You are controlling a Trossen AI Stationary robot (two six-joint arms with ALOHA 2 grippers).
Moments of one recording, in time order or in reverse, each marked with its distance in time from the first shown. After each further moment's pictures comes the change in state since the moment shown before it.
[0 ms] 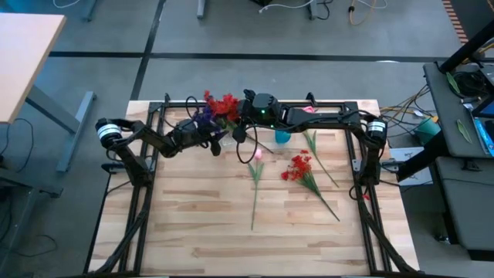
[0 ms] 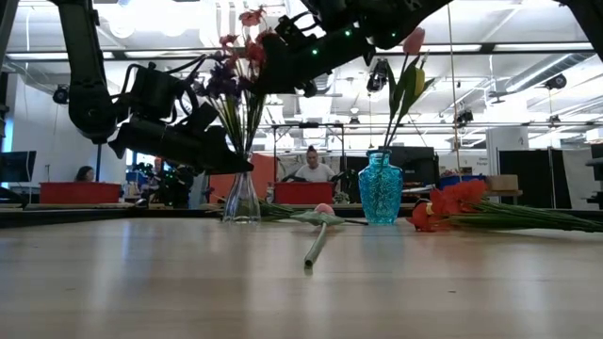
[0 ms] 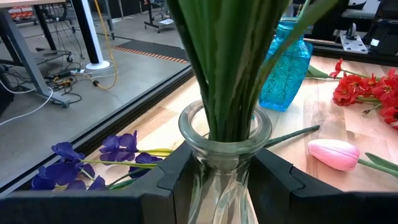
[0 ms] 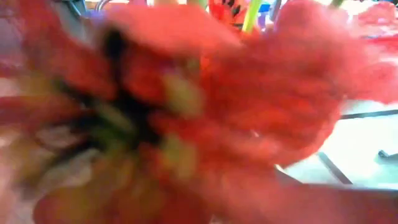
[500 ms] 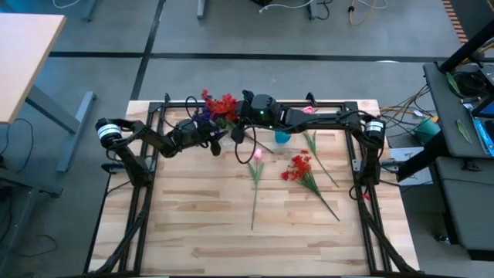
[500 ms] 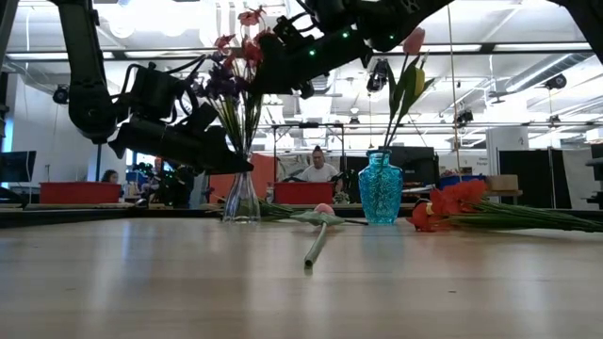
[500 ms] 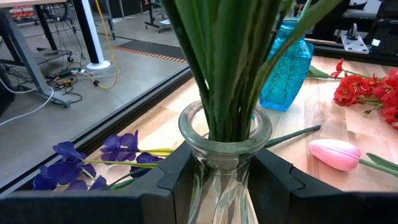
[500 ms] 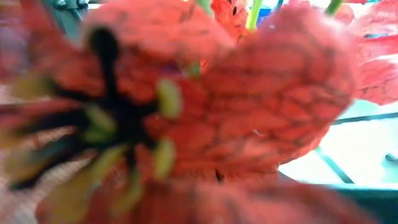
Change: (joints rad) left arm 0.000 0.000 0.000 0.000 0.000 0.000; right arm 0.007 0.031 0.004 0.010 -0.003 0.014
